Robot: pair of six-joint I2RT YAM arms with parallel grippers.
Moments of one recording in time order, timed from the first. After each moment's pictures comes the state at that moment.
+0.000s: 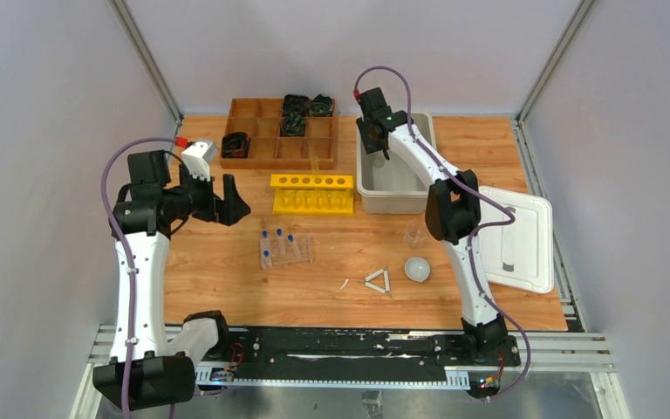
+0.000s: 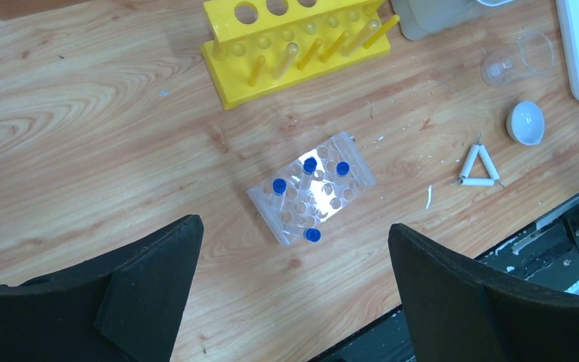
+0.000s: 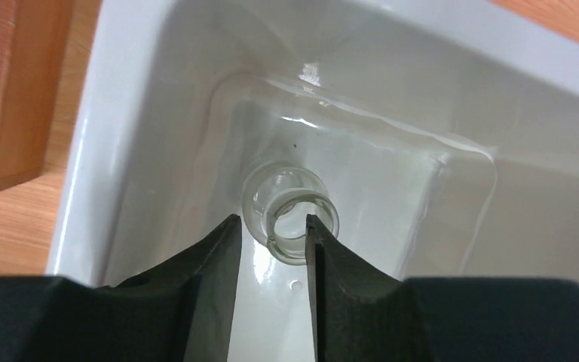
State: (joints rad) left arm 0.18 1.00 1.18 -0.95 0.64 0.21; right arm 0.45 2.40 2.28 -0.75 0.26 0.00
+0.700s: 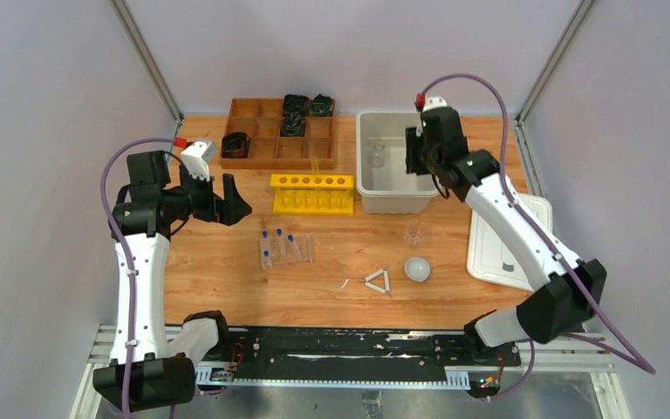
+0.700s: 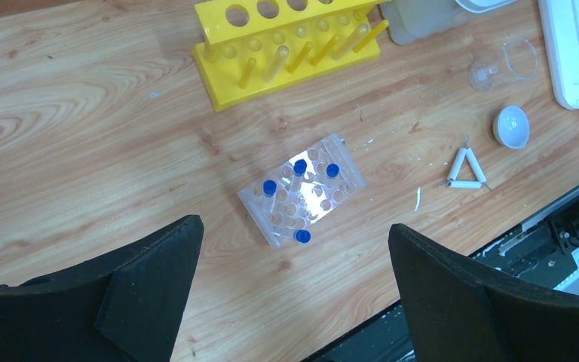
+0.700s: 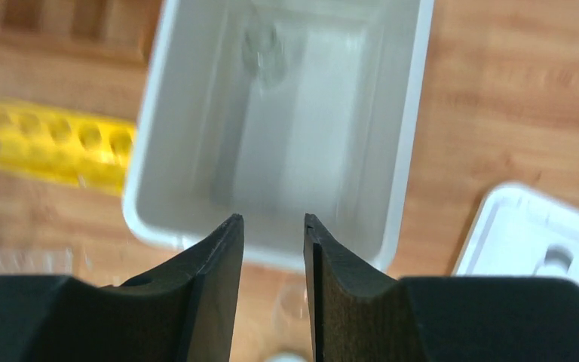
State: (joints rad) left arm 0.18 1.00 1.18 -0.95 0.66 0.18; right arm 0.45 1.48 1.53 -0.62 0.21 0.15
